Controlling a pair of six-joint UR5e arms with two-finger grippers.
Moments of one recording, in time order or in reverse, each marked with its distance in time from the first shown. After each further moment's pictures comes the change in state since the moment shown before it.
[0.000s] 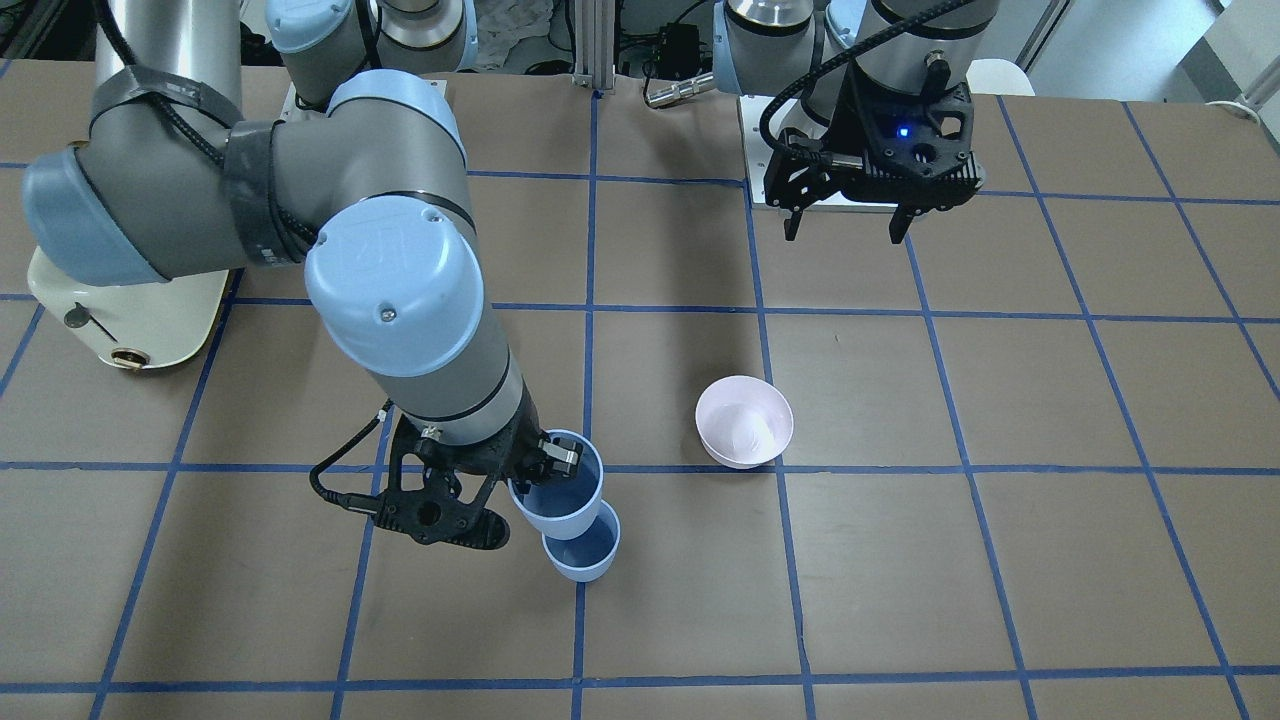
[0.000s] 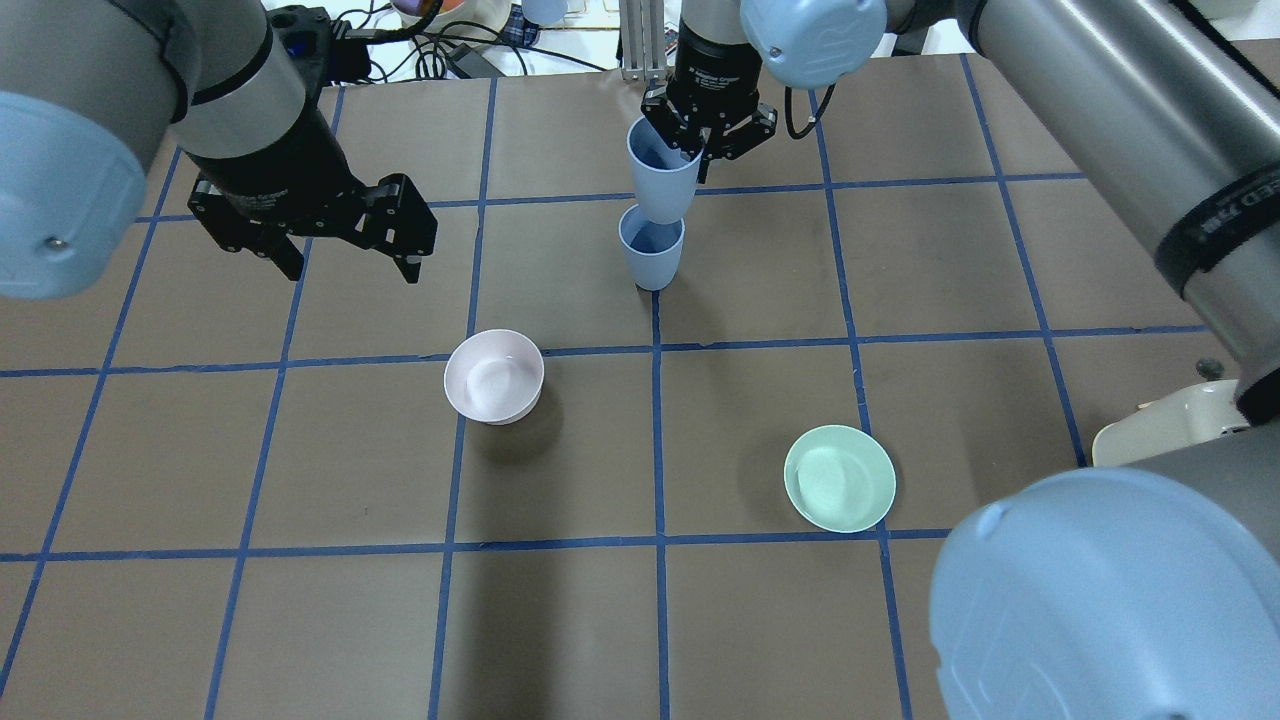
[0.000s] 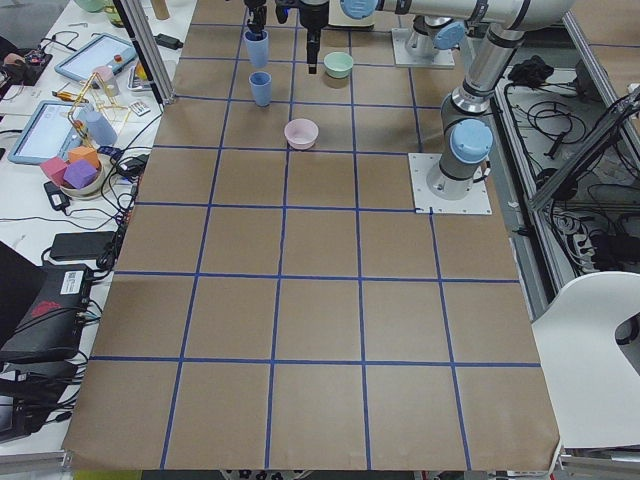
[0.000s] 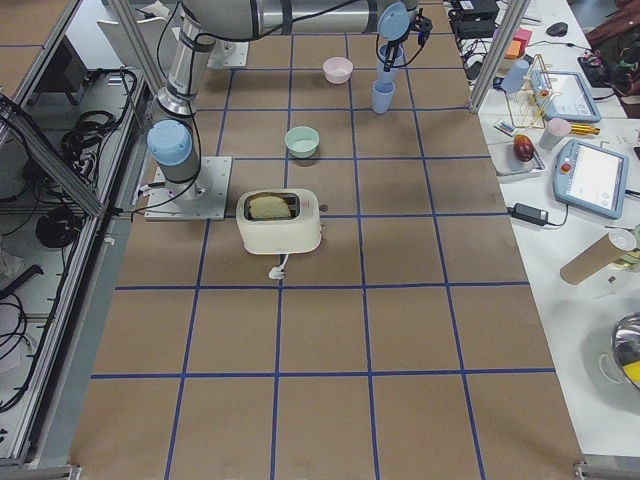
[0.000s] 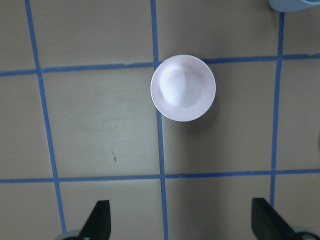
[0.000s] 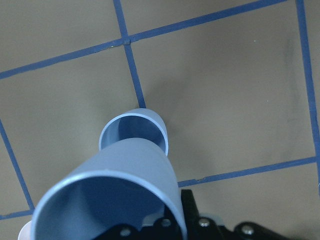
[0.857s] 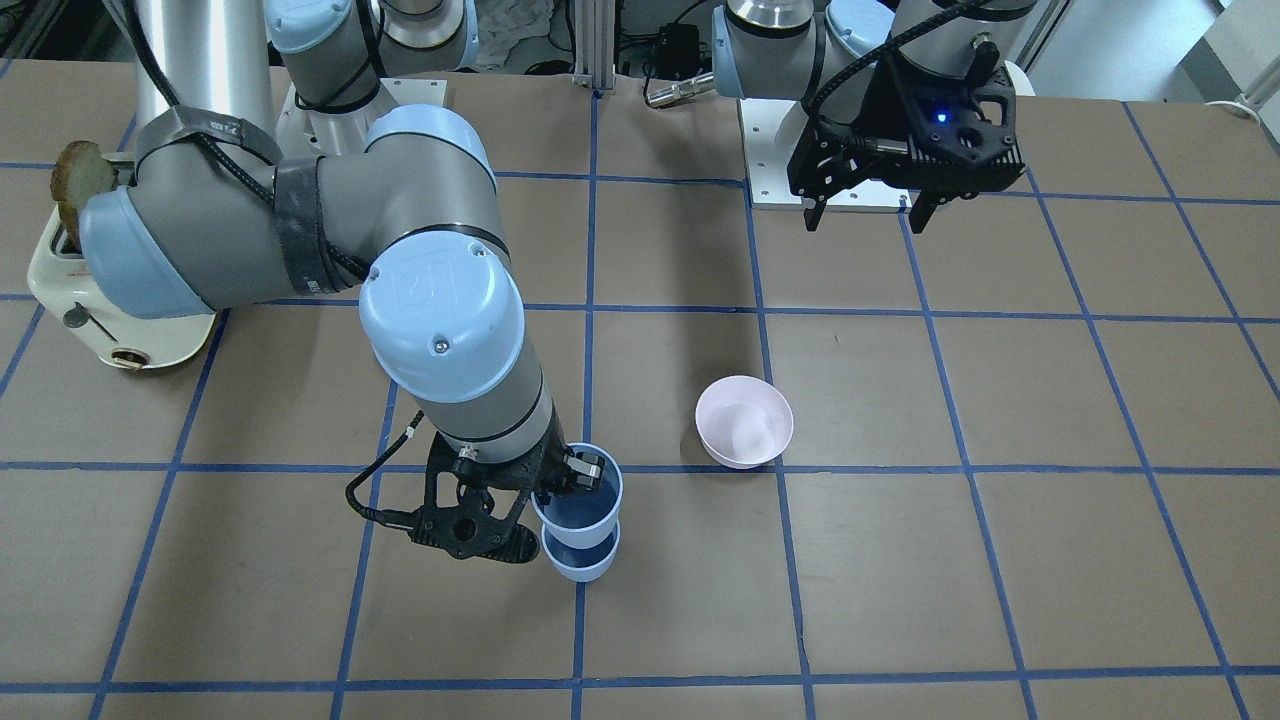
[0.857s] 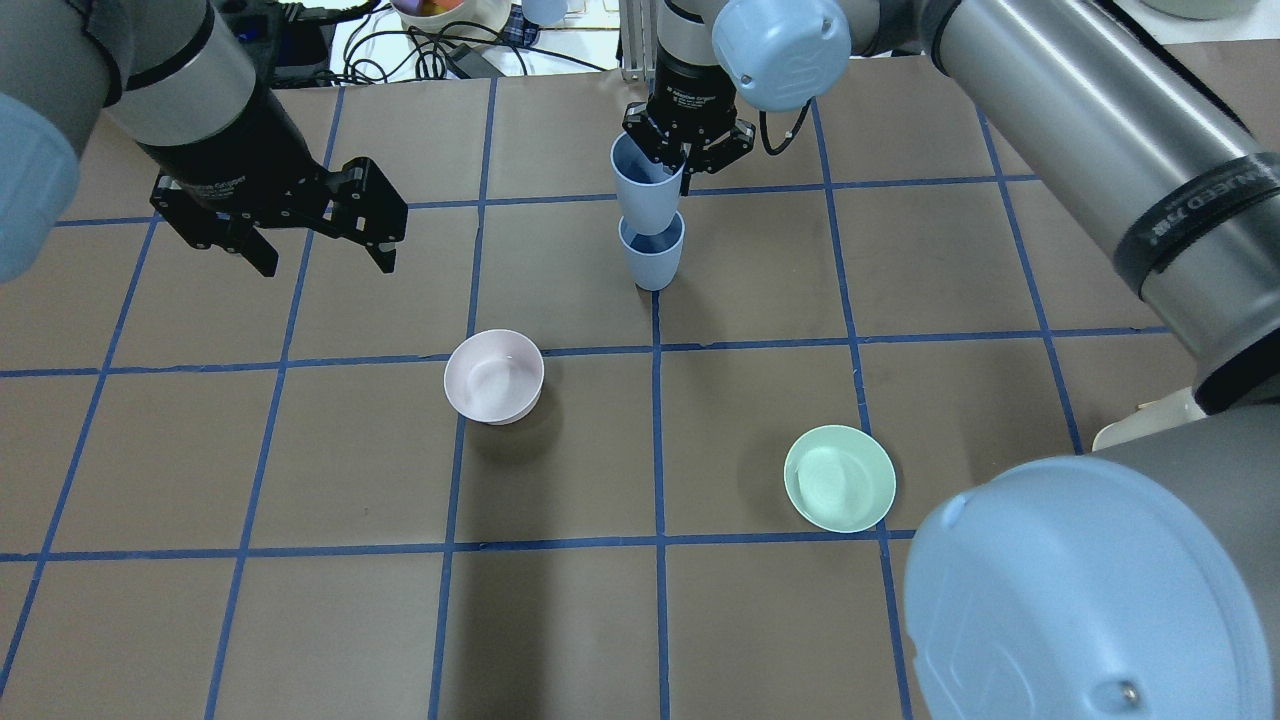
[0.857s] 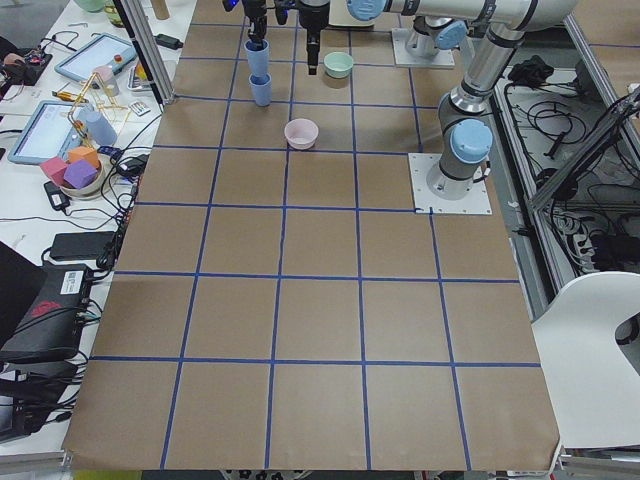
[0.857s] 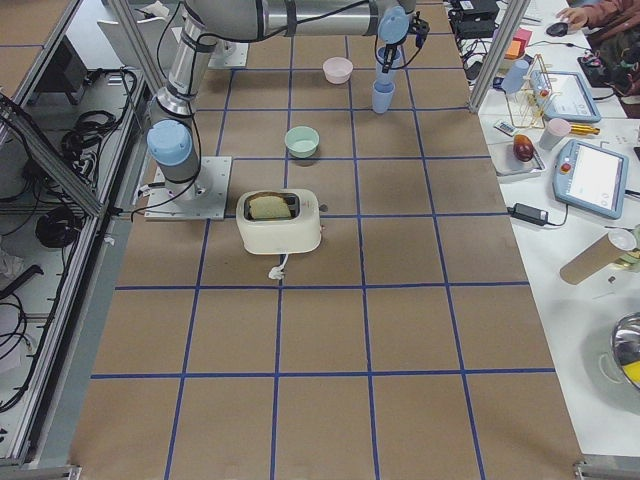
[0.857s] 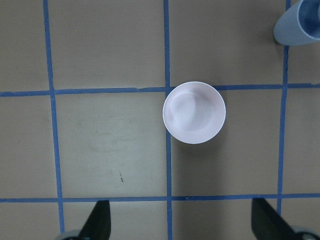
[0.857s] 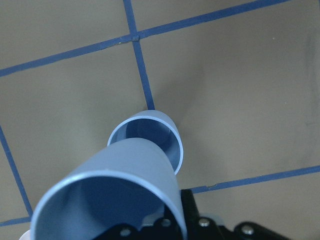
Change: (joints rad) left arm 0.045 0.009 0.031 -0.063 -0.038 0.004; right arm 0.015 0.037 0.004 -0.040 -0.002 0.007
